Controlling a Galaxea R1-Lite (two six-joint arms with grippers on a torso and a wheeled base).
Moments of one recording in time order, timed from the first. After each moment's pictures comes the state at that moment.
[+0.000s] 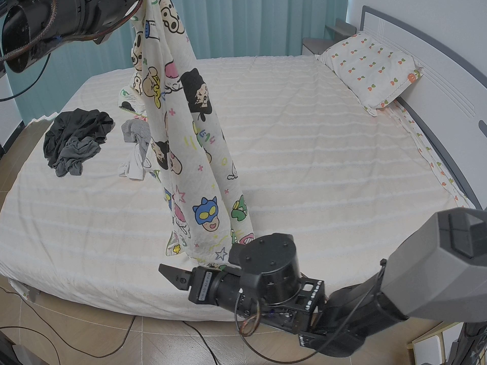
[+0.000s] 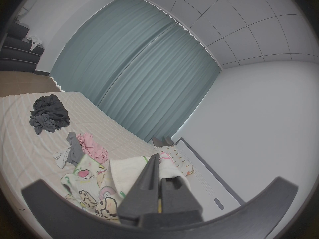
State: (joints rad) left arm -0.65 1.58 -1.66 -0.17 0.43 -0.53; right arm 1.03 2.21 -0.99 -0.97 -0.09 0.87
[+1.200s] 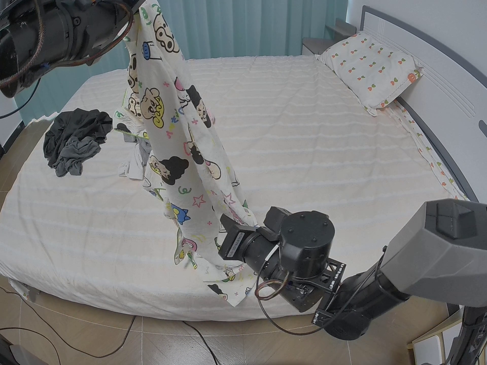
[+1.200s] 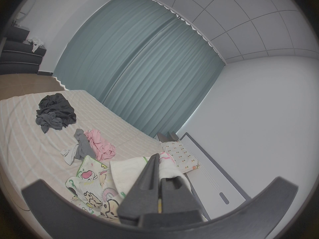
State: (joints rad) left arm -0.63 1.52 -1.53 -0.17 0.43 -0.54; right arm 0.92 2.18 -0.87 -1.27 -0.29 0.61
